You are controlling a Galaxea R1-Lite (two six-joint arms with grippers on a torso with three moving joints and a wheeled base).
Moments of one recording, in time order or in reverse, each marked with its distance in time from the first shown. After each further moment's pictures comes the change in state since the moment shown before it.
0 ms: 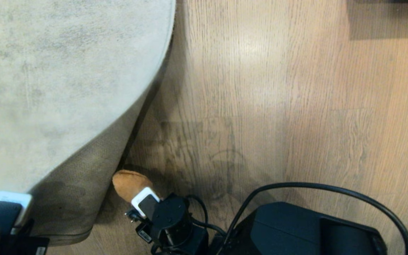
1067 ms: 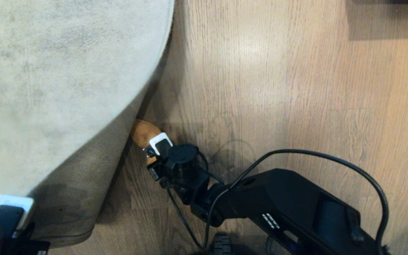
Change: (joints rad) left arm -0.008 0.003 0.018 0.000 -0.002 -0.001; right arm -0.258 0.086 -0.437 0.140 0.003 -0.015
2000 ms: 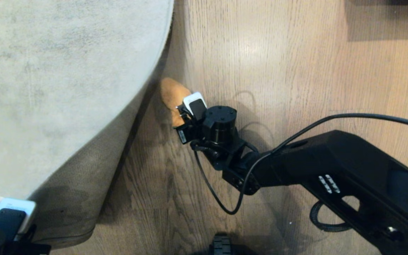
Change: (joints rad) left arm -0.018 0.000 0.014 -0.003 0.001 0.001; right arm -0.155 -0.213 0.233 -0.045 -0.003 -0.016
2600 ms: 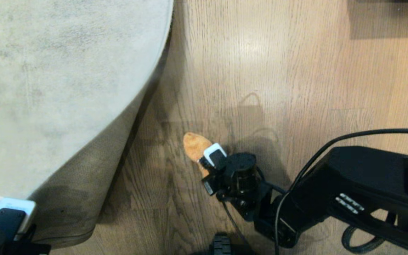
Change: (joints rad) left arm 0.003 -0.001 0.000 0.000 0.000 0.000; right arm 0.156 -0.160 0.606 -0.175 0.000 0.002
